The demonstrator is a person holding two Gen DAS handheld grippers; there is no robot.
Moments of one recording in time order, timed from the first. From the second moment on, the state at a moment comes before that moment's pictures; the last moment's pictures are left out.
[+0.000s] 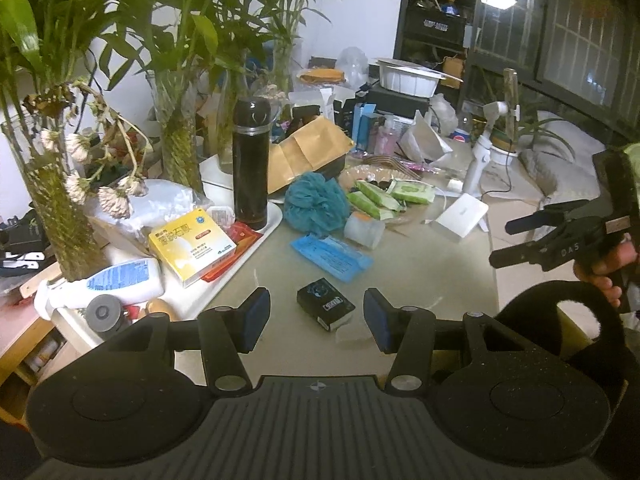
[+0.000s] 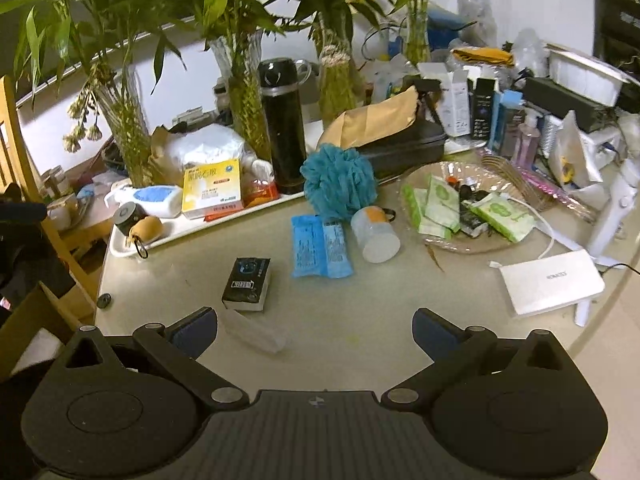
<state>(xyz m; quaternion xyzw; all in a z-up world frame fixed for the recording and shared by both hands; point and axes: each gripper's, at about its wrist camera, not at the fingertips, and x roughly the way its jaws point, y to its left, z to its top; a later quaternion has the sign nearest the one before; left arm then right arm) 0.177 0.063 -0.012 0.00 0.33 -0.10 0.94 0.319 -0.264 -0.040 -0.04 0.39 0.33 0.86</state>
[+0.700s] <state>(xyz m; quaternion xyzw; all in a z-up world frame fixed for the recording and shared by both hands) 0.245 0.092 -0.063 0.01 0.35 -0.15 0.93 0.366 -0.221 -0.124 -0.07 0.40 0.44 0.80</state>
